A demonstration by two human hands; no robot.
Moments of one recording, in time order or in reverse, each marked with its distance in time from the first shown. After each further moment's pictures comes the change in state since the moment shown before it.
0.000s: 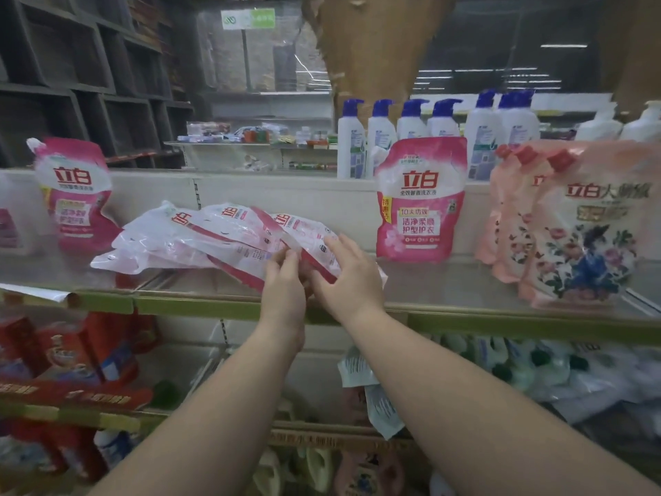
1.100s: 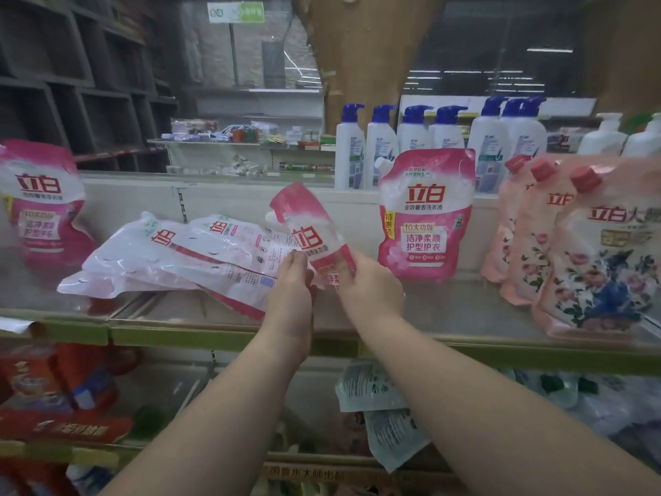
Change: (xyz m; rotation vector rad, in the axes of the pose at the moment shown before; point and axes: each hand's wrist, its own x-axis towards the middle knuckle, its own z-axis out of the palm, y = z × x) left_hand 0.043 0.003 0.016 0.063 -0.142 -0.079; right_hand 0.039 0.009 -0.012 -0.104 0.022 0.068
